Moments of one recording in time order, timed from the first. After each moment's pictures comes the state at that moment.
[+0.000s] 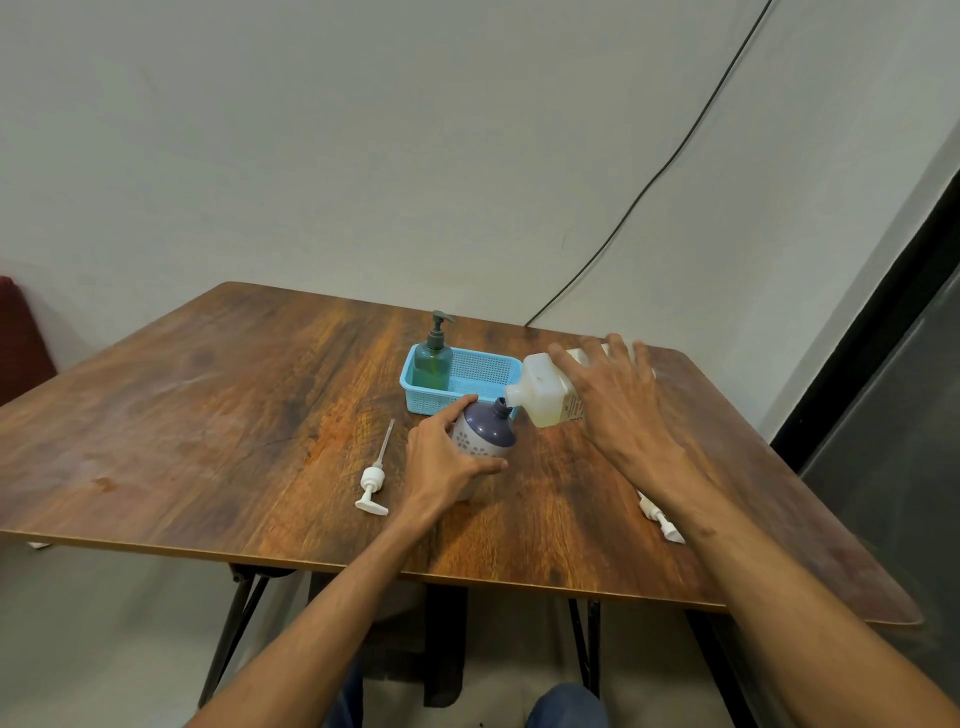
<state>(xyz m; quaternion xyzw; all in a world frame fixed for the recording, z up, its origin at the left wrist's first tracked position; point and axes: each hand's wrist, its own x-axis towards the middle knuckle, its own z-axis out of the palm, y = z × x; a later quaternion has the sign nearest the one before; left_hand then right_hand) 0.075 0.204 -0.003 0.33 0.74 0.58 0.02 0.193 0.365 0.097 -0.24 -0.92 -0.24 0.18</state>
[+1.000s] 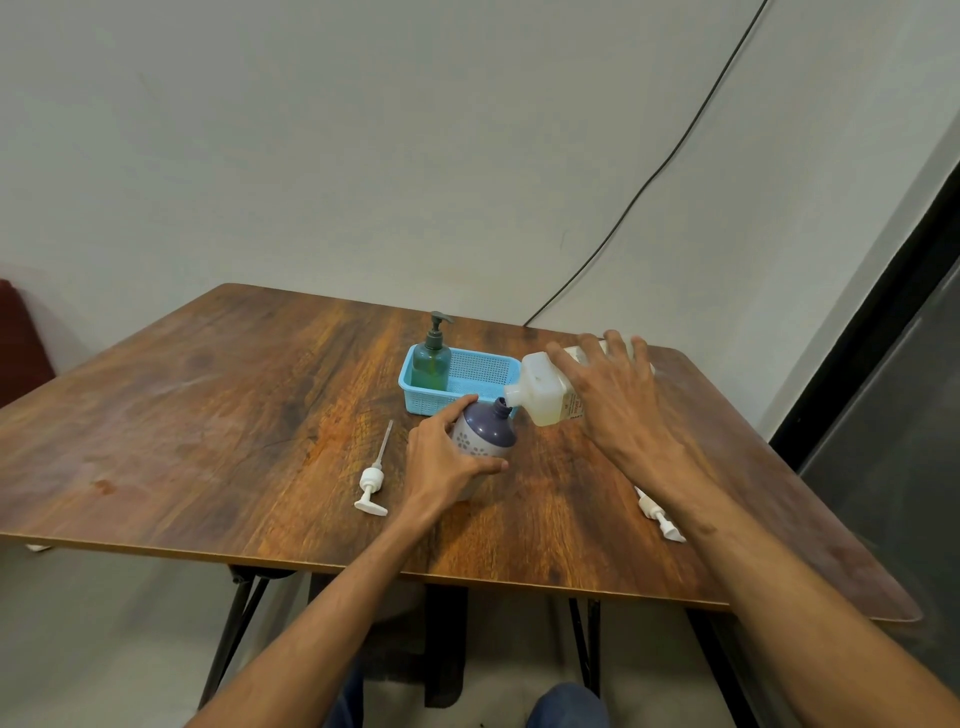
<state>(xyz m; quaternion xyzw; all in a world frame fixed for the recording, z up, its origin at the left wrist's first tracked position) 0.074 0.207 -0.004 0.34 0.75 0.57 0.02 0.192 0.369 0.098 -0.24 -0.92 -0.27 0.16</state>
